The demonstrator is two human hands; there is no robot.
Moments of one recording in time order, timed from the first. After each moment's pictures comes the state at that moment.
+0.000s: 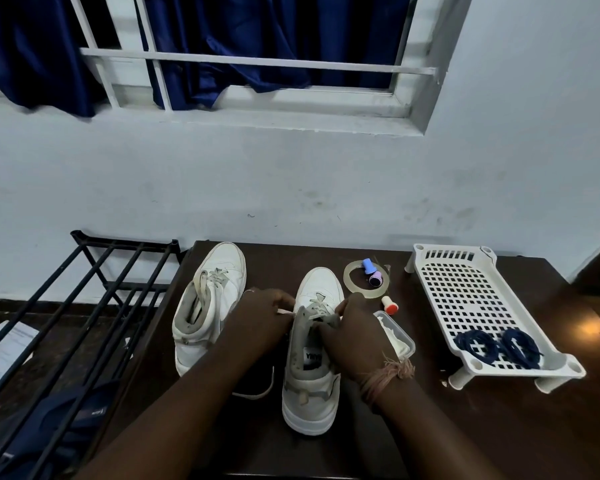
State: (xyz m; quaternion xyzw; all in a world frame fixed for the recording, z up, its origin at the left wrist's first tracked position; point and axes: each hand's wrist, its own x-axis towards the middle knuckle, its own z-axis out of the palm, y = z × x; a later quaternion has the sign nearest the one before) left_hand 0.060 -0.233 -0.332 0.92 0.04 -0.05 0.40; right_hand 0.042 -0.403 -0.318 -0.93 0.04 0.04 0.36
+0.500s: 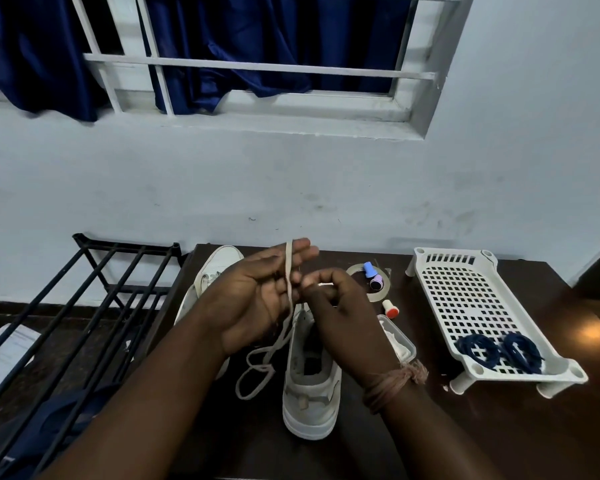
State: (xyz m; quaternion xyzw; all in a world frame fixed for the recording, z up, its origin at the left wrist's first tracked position) left_hand 0.057 -0.233 -0.263 0.43 0.01 -0.17 0.89; right_hand 0.034 -0.385 -0.283 -0.79 -0.04 -0.02 0.61
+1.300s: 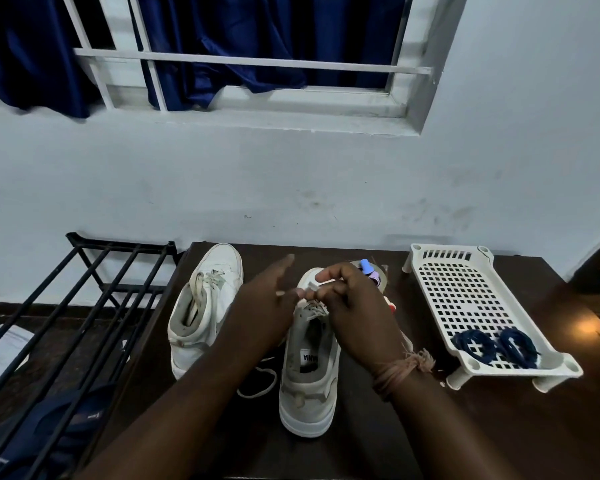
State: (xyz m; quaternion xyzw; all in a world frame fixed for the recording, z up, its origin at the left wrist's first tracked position) left_hand 0.056 -0.250 -0.311 0.89 -0.02 0.08 0.45; right_hand 0.048 -0.409 -0.296 -0.85 -0.07 -0.05 0.52
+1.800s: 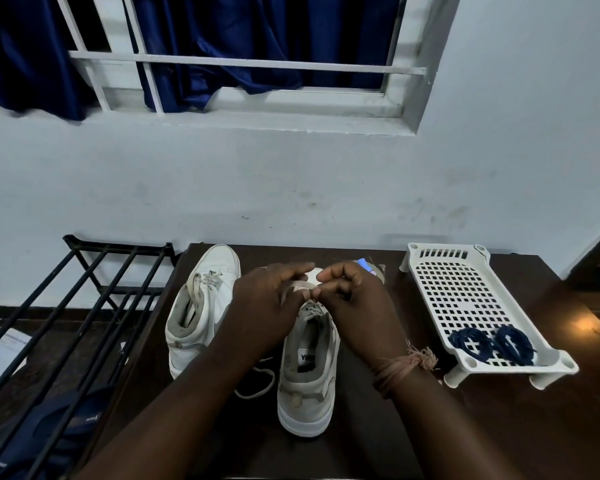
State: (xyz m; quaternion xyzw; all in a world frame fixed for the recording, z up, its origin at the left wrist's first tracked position) left_hand 0.057 -0.248 -0.311 0.87 -0.12 0.16 0.46; right_hand 0.051 -0.415 -0.295 -0.81 -0.06 -0.04 0.58
